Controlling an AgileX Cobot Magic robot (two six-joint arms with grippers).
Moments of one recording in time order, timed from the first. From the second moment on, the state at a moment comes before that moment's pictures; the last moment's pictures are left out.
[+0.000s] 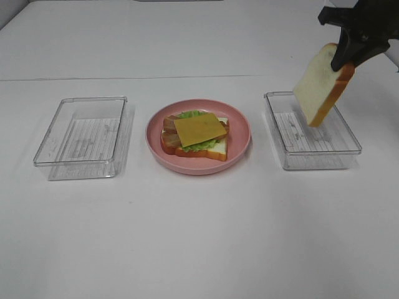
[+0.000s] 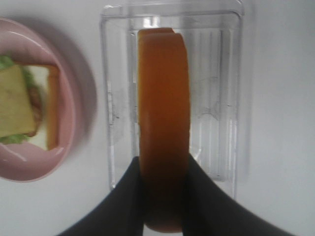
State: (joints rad) left arm -0.30 -0.01 -0.50 -0.05 1.05 0.02; right arm 0.00 2.05 -1.86 0.28 1.22 -0.08
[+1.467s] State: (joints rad) left arm -0.30 -0.01 -0.50 -0.05 1.05 0.02; right arm 0.22 2.22 -1.67 0.99 0.98 -0.24
